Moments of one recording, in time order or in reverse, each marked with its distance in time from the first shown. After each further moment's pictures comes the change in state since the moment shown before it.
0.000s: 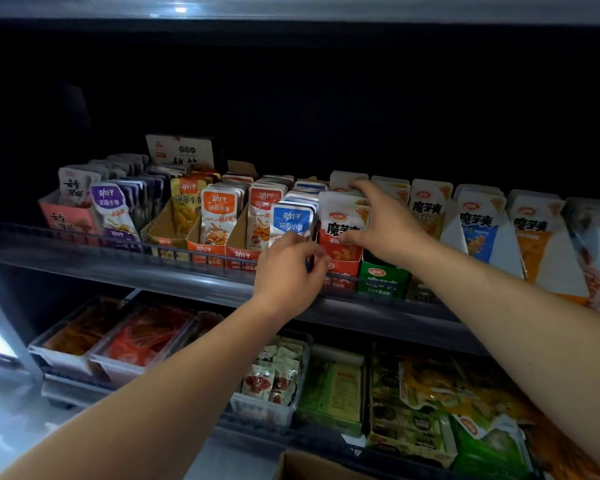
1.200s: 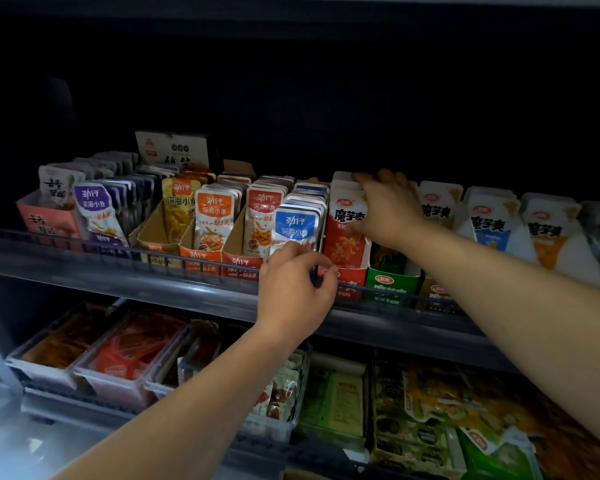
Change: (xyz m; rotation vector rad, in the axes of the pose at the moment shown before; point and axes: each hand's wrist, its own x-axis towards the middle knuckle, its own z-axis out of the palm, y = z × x) left_hand -0.007 -0.003 0.014 -0.108 0.131 -0.033; right_hand 0.054 0.015 0.015 -0.474 0.049 0.011
